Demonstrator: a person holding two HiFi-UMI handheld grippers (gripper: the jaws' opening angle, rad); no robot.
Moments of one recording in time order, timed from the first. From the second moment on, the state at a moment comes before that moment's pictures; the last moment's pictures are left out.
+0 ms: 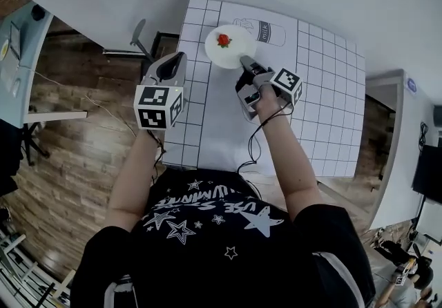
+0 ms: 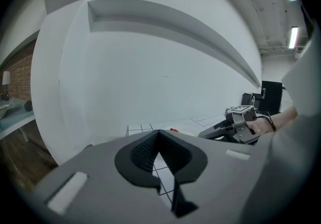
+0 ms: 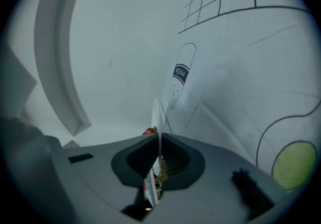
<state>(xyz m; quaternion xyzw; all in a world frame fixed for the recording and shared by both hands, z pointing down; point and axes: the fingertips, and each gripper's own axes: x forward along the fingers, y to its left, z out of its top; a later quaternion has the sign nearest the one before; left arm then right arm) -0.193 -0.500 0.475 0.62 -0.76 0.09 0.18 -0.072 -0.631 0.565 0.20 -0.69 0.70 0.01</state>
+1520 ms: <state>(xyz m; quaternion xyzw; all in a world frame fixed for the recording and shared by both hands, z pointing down) -0.204 -0.498 0.490 0.61 -0.76 0.09 0.20 -0.104 -0.633 0.616 0.26 -0.74 0.60 0.16</state>
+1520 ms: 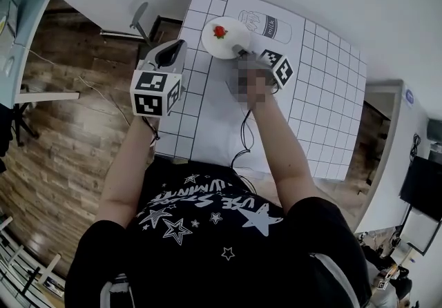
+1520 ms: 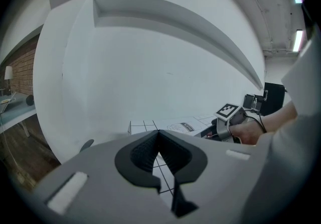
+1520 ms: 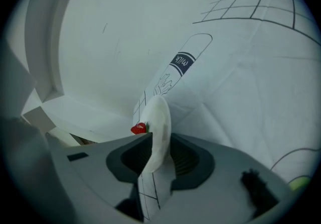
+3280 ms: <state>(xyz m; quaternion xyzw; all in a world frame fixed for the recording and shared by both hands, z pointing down) -0.112 -0.277 0.427 0.79 -0.60 0.00 0.15 -0.001 -0.351 0.445 0.27 -0.80 0.53 -0.08</state>
